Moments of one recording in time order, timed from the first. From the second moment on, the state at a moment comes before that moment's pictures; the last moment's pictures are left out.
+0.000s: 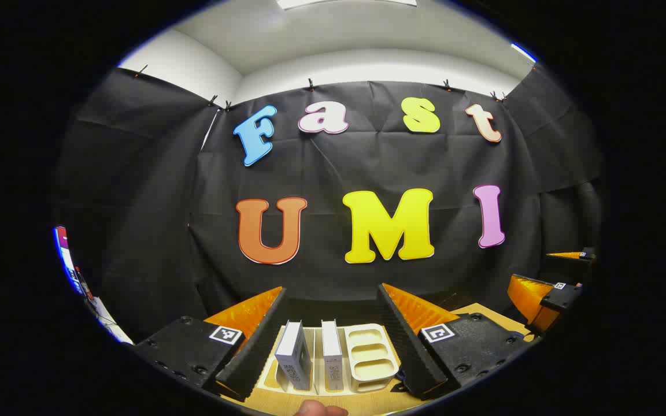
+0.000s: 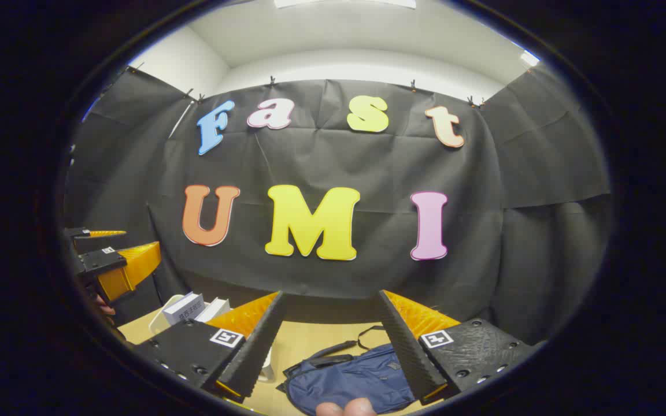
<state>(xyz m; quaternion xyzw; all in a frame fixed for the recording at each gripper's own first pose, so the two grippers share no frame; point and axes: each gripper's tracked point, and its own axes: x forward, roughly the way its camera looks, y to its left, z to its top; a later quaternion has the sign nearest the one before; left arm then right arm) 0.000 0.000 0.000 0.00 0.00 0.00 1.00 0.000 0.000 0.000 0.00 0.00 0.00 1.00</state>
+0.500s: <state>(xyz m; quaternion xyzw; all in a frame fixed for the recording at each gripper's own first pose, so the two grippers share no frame) 0.002 0.008 -0.004 0.00 0.00 0.00 1.00 -0.002 0.014 -0.001 -0.01 0.01 0.01 1.00</state>
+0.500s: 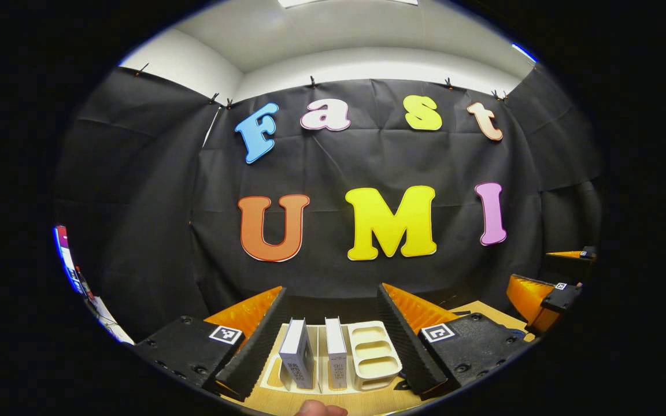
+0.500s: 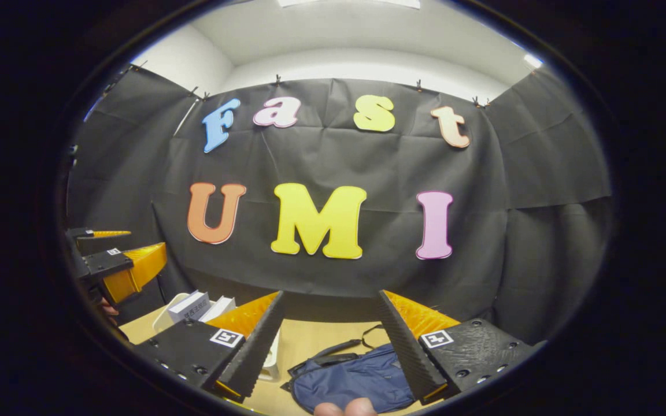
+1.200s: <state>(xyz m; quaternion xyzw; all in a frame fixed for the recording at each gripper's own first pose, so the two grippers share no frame) -0.001 -0.002 -0.002 -0.01 0.01 -0.01 1.00 -0.004 0.014 -0.007 -0.01 0.02 0.02 1.00</state>
